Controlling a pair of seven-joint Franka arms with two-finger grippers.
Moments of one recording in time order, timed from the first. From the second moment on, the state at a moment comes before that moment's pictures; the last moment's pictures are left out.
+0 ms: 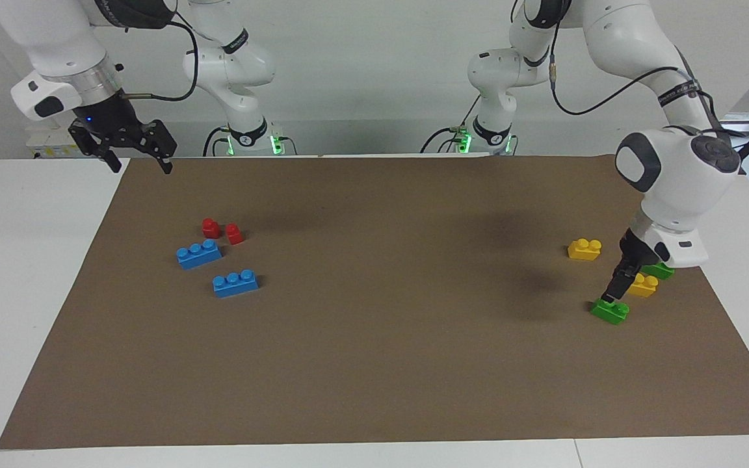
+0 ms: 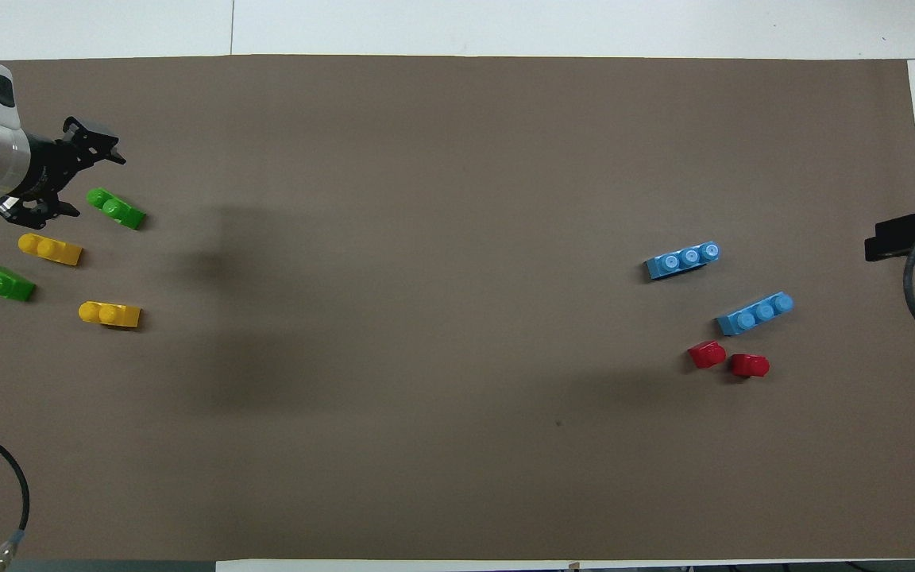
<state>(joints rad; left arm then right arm) 0.05 0.26 -0.02 -1.69 -0.02 2.09 -0.67 0.03 -0.06 -0.08 -1.61 0.00 1.55 0.02</state>
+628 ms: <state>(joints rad) 0.03 0.00 -0.02 -1.69 -0.02 1.72 -0.19 0.03 -0.06 -0.08 -1.61 0.00 1.55 0.02</state>
